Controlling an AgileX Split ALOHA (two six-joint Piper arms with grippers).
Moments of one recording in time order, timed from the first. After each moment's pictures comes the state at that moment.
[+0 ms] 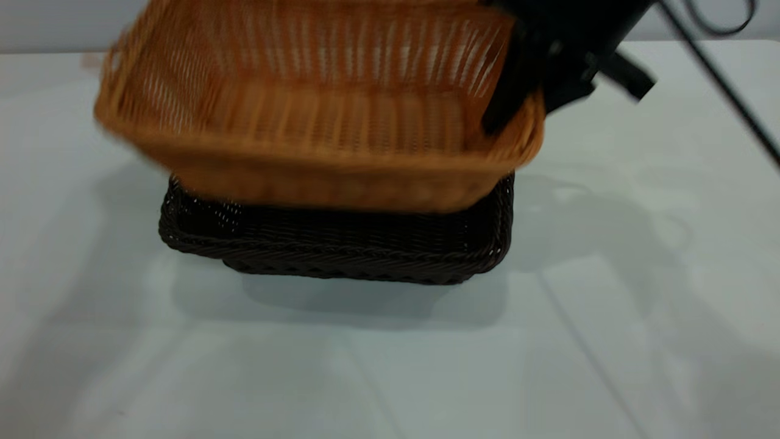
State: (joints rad) left arm -0.35 1.46 -1.28 0.75 0.35 0.14; right arm 0.28 2.12 -1.33 0.78 0.93 -0.24
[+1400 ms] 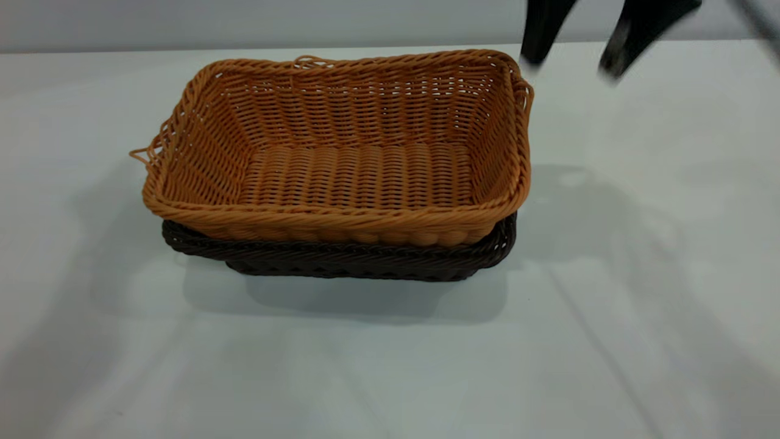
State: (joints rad) left arm -0.35 1.38 -1.27 0.74 0.41 0.08; right arm 0.30 1.96 -1.51 0.38 1.20 -0.08
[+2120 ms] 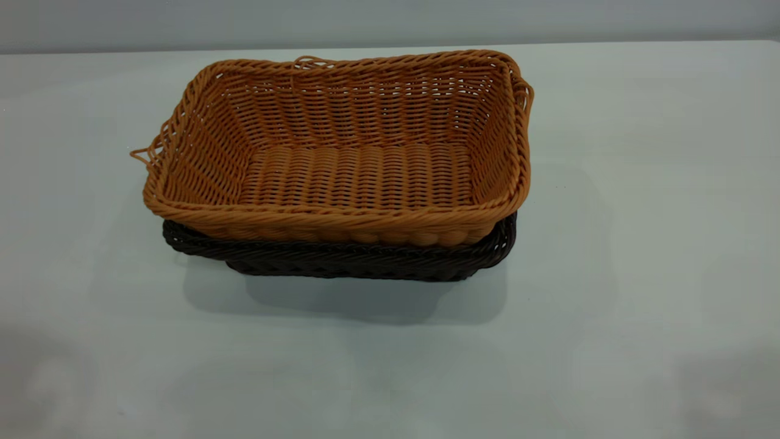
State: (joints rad) left arm -0.35 1.01 -1.26 0.36 1.17 -0.11; right arm 0.30 0.89 -1.03 0.07 1.25 0.15
